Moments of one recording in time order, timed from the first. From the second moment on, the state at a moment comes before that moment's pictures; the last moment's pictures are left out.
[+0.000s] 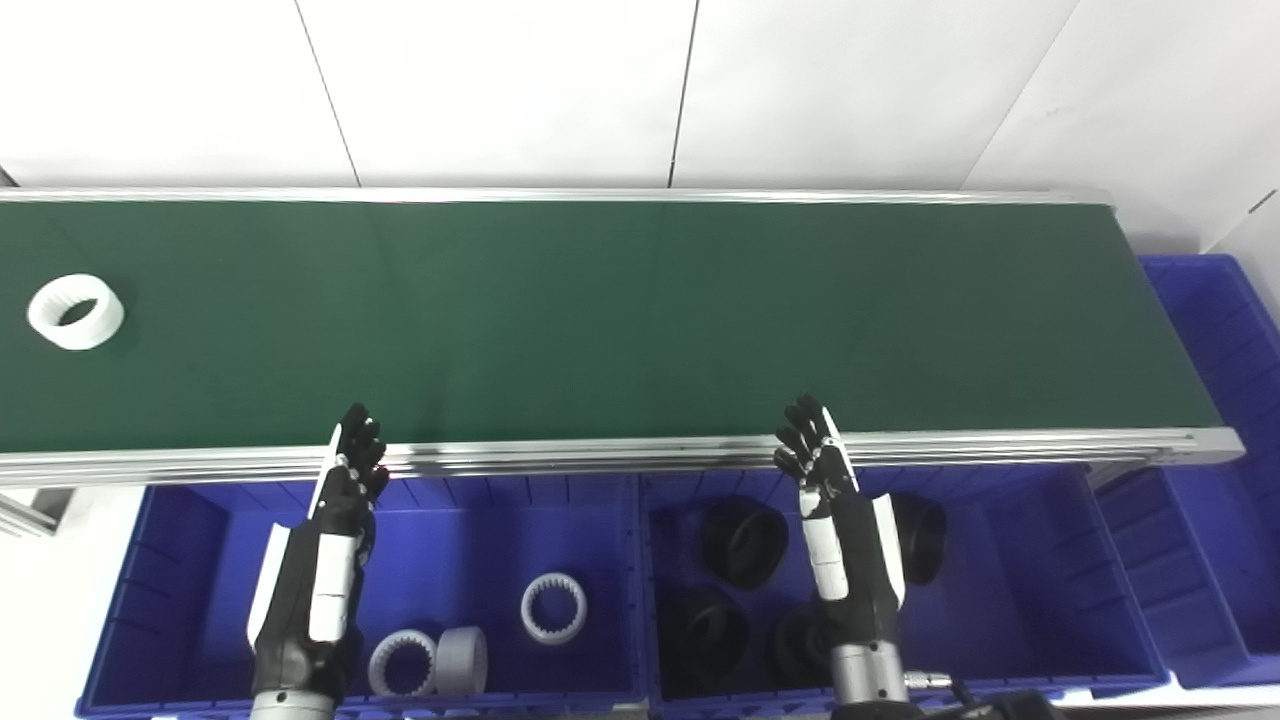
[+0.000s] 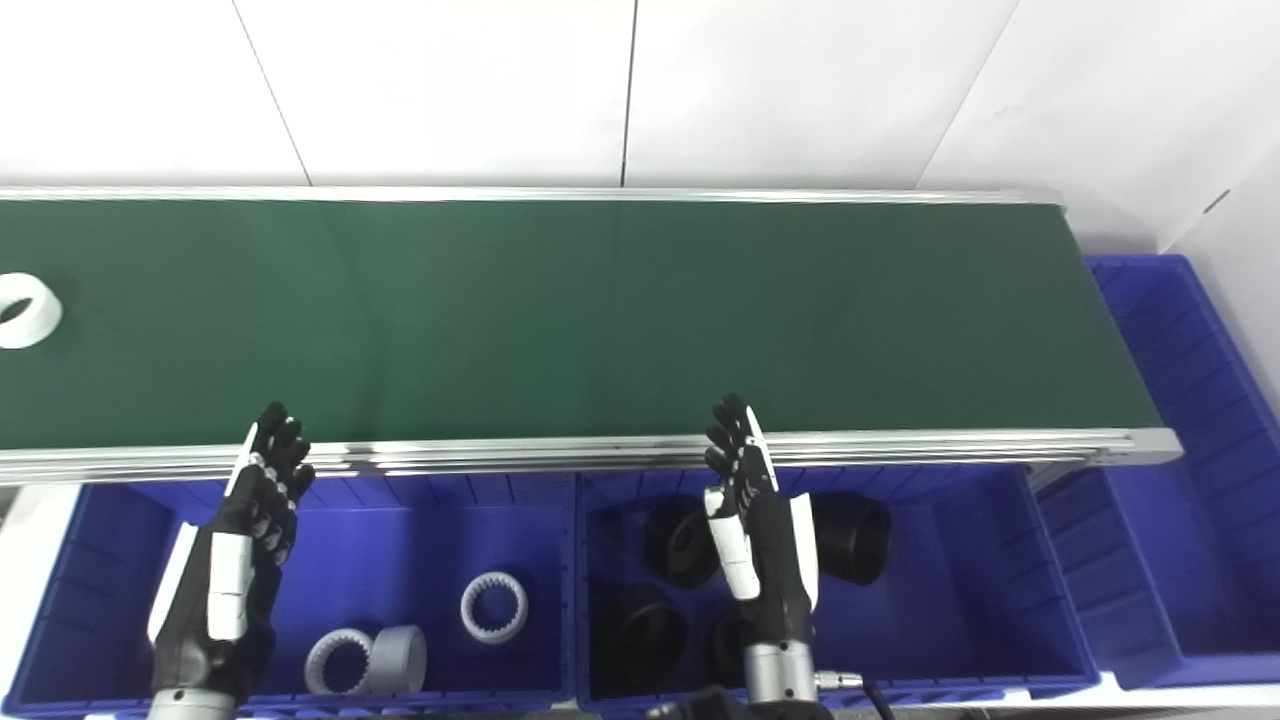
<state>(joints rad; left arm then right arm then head) 0.34 0.04 -0.21 -0.28 -0.01 0.02 -0.17 0.53 0.11 0.05 -0.15 -0.09 -0.35 -0.17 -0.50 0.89</state>
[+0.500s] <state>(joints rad) 0.33 0.06 -0.21 -0.27 0.00 0.01 -0.17 0.53 0.12 0.05 -0.14 -0.09 -0.35 -0.17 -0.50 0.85</state>
